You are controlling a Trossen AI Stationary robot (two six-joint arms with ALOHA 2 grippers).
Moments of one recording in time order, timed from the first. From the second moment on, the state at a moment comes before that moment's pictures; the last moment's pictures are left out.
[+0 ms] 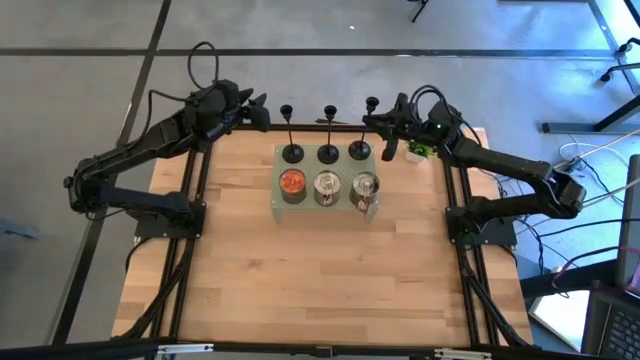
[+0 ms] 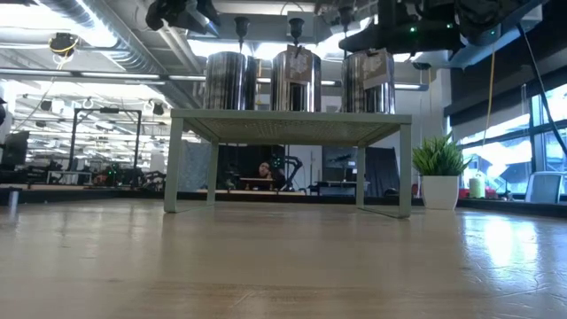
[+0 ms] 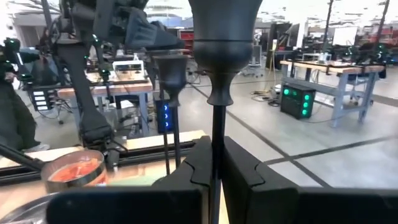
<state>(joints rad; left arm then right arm) 0.46 1.06 1.19 -0.39 -0.56 -0.34 -0.60 1.19 0.76 0.47 -0.35 0.04</state>
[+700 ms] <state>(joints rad) 0.46 1.06 1.19 -0.39 -0.56 -0.36 -0.60 1.19 0.76 0.40 -0.34 0.01</state>
